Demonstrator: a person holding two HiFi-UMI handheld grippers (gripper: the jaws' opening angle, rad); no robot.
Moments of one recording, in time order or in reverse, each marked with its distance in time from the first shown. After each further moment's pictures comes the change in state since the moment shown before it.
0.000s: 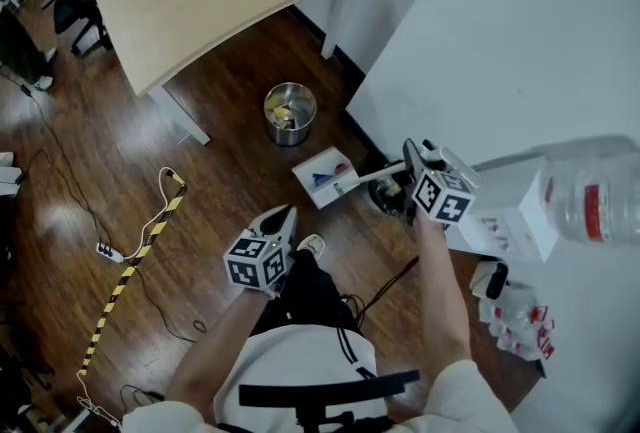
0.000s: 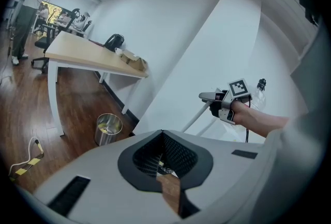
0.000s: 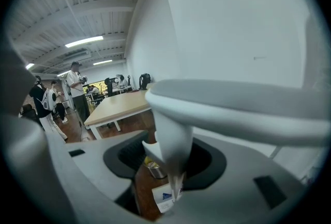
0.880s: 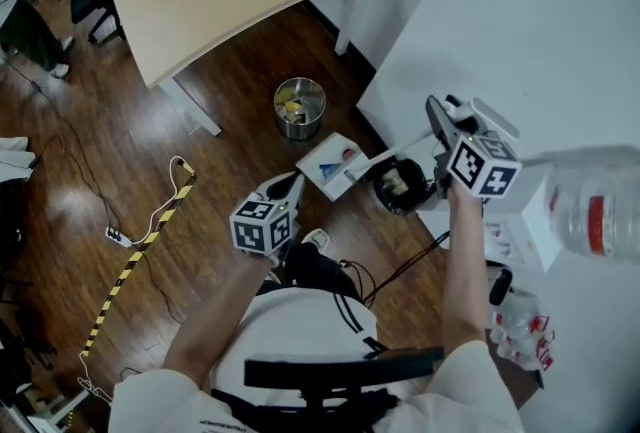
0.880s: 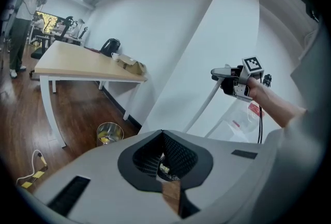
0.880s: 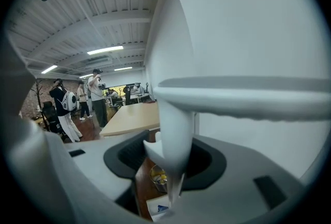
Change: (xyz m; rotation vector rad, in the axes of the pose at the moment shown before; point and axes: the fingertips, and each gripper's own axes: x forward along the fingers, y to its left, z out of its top) left arm 0.037 -0.009 0.050 0.058 -0.011 0.041; right arm -0.017 0.021 0.134 -0.115 -0.079 0.202
